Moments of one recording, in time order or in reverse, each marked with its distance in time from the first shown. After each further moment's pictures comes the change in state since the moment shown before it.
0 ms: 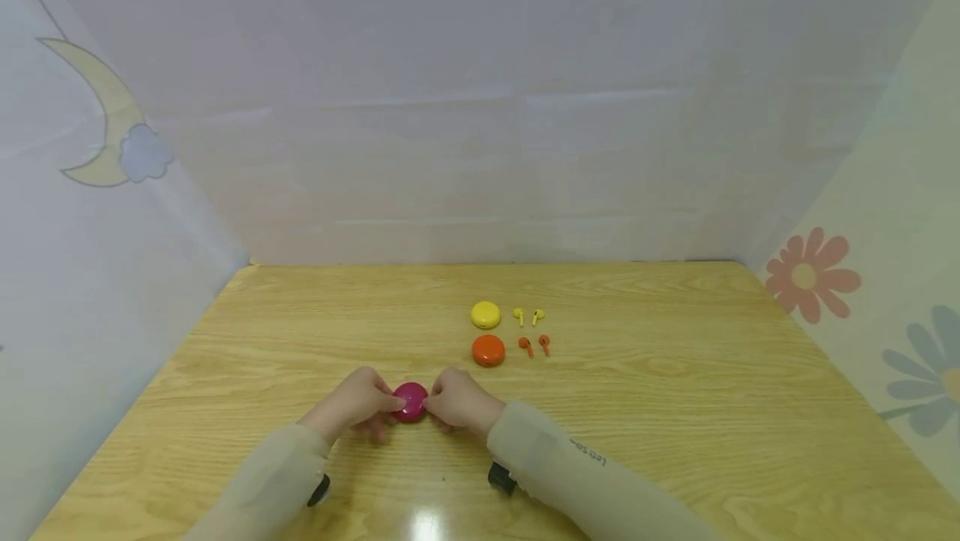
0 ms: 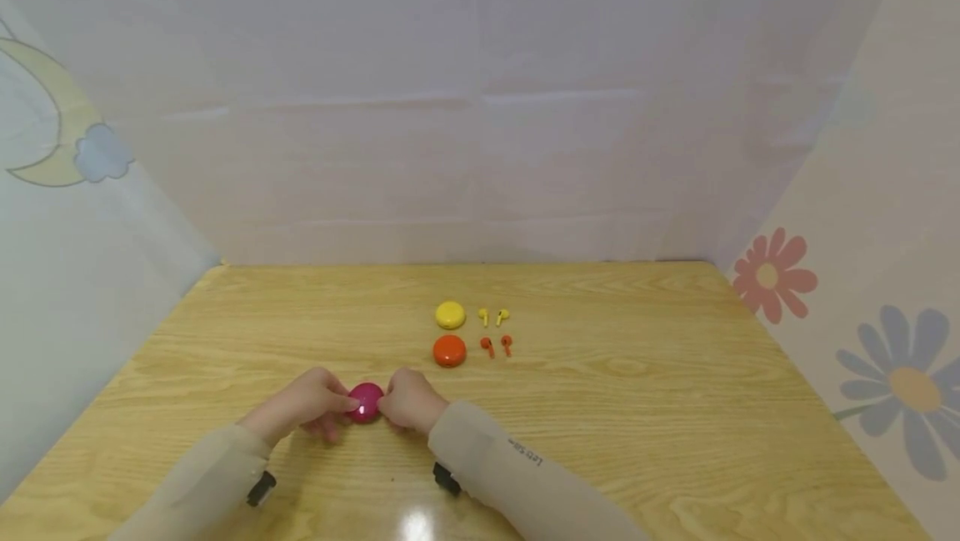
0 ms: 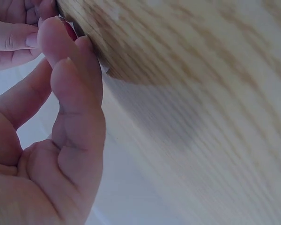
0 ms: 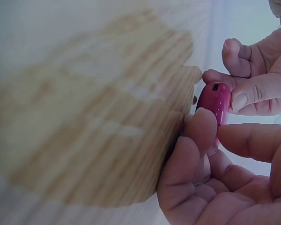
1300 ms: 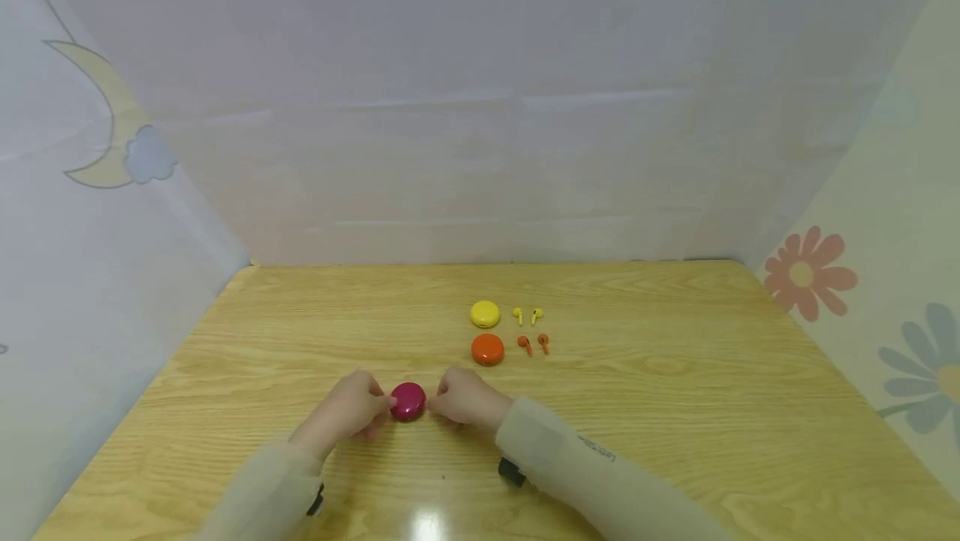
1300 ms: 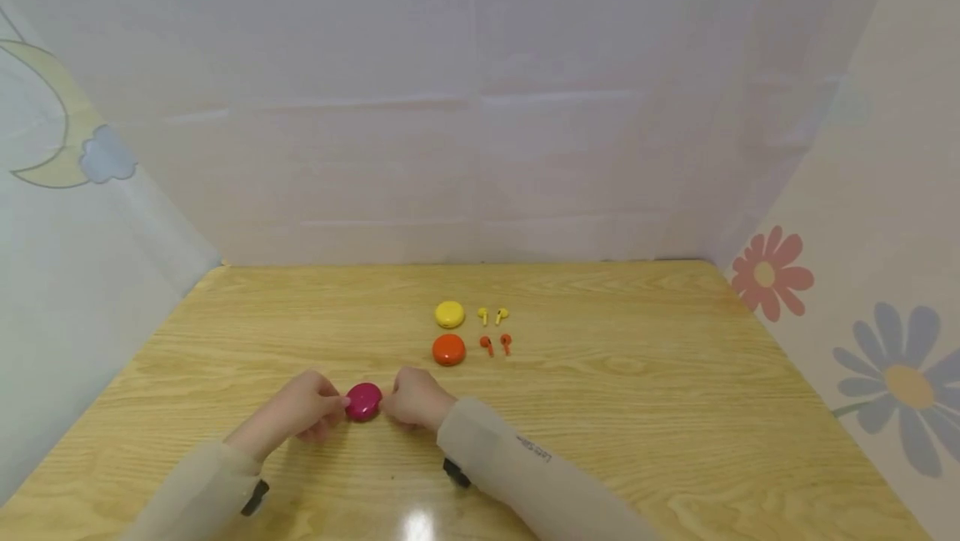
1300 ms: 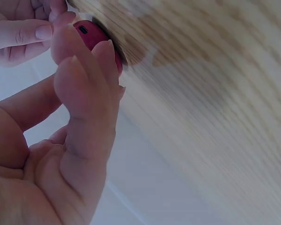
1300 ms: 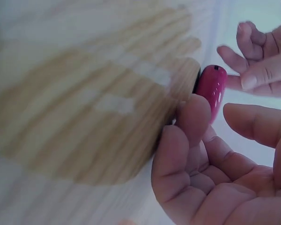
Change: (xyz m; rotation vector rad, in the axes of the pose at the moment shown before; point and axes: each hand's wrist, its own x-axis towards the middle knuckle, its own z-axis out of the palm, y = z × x) left_hand -0.021 0.005 -0.001 0.068 0.082 0.054; right_hand -0.004 0.005 -0.009 -0.086 0.000 -0.021
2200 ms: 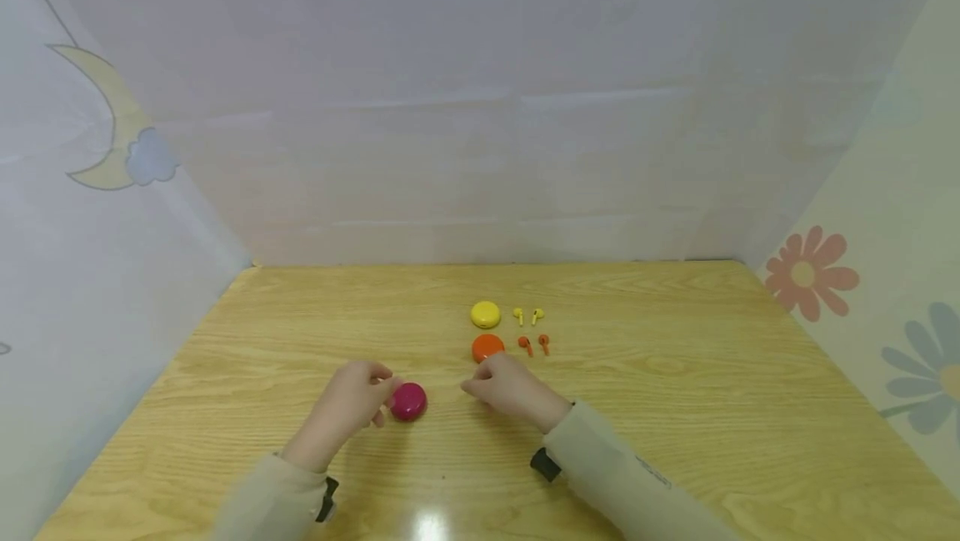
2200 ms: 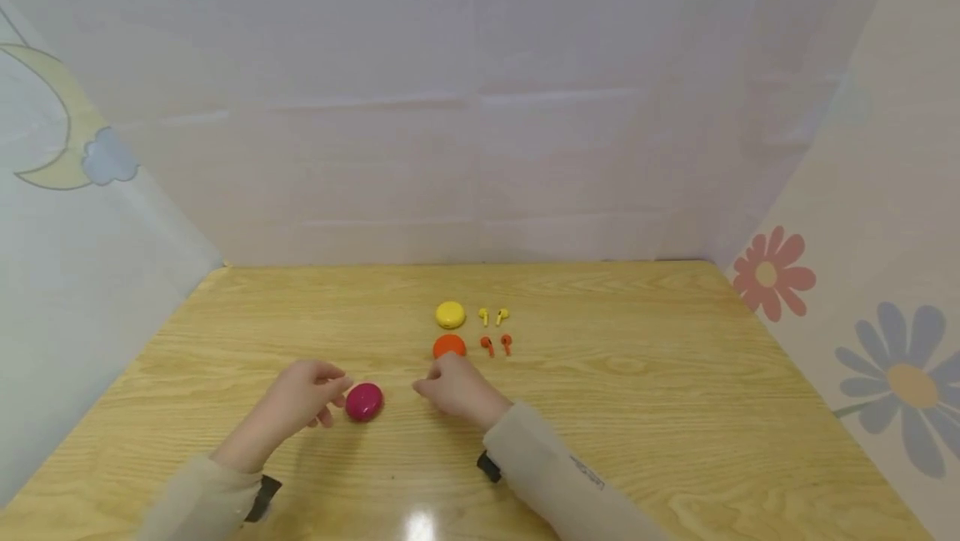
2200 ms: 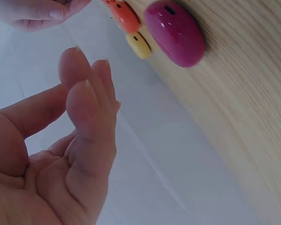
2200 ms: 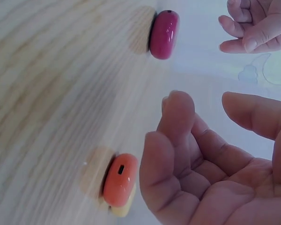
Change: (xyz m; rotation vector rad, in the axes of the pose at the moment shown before) left_hand -0.015 0.025 -0.006 -0.050 0.092 0.099; right_hand -0.026 0.022 -0.047 0.036 0.034 -0.121
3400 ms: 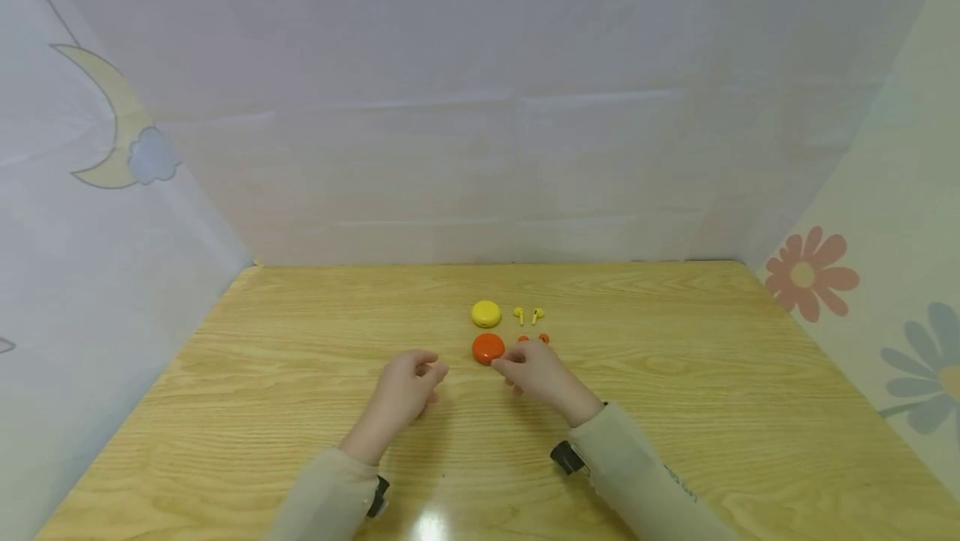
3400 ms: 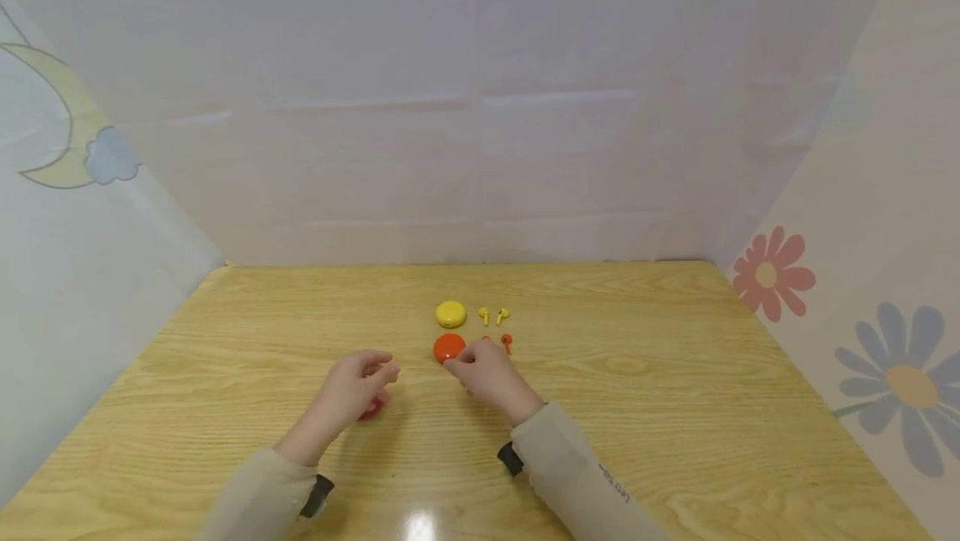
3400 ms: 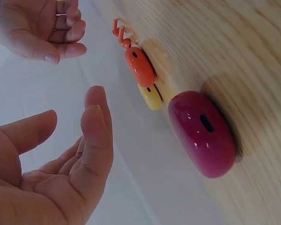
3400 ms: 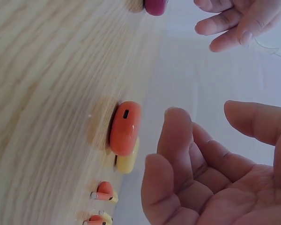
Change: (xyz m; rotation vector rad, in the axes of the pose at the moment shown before) left_hand 0.017 0.021 0.043 -0.175 0.033 0.091; right_hand -0.008 0.016 -0.025 0.050 0.191 -0.002
